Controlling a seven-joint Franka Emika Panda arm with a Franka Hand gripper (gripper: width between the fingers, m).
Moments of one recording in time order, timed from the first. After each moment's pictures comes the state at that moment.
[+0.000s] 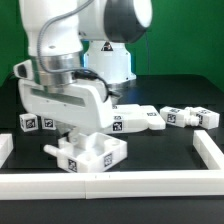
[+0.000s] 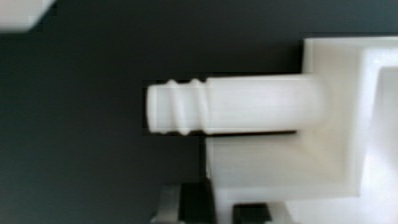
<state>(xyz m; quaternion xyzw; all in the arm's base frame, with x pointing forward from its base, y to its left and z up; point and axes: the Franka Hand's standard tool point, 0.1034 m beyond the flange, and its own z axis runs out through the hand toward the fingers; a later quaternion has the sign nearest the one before) 0.493 -0.091 0.016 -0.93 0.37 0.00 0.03</state>
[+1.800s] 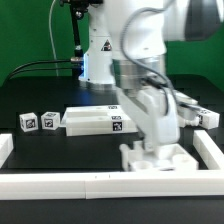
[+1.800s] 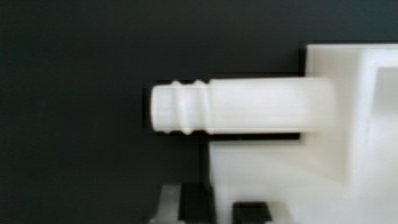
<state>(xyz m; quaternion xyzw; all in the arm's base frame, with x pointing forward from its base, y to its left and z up) 0.521 0.058 0.012 -0.77 0.63 0.02 0.05</state>
